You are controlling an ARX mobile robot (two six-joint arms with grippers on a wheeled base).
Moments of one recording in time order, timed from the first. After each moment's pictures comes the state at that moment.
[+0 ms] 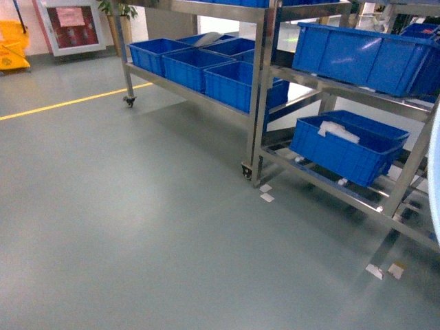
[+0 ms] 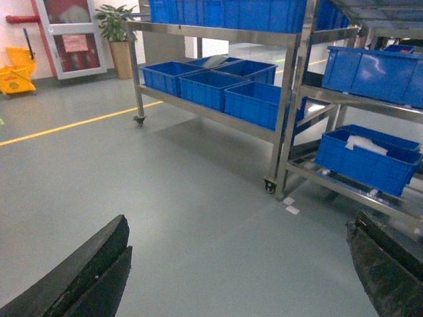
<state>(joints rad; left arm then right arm) 0.00 0.01 0.01 -0.01 0.00 0.00 -0.20 0.18 0.19 0.08 -0.43 -0.09</state>
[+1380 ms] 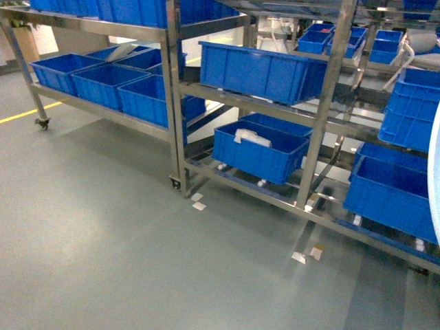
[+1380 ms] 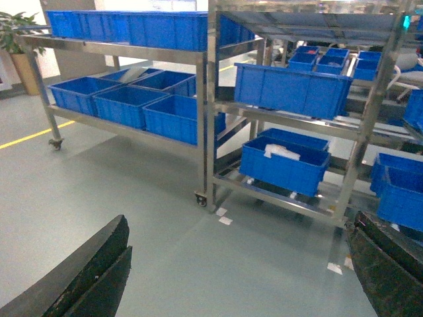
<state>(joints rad) 0.00 0.01 0.01 0.00 0.00 0.00 -0.20 0.18 0.19 0.09 -0.43 -0.10</state>
